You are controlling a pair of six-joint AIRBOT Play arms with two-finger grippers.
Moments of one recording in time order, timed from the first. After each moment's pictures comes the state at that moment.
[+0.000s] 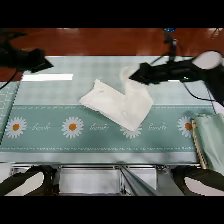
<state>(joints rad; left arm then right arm) 0.12 -1.12 1.30 1.03 -1.21 -1.41 0.26 -1.37 1.29 -0.65 1.00 1.40</state>
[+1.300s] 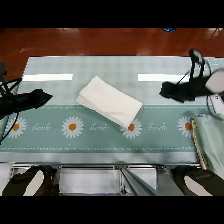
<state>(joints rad) 0.20 -0.77 0.71 0.89 -0.98 -1.37 0.14 -1.03 0.96 -1.39 1.04 1.93</state>
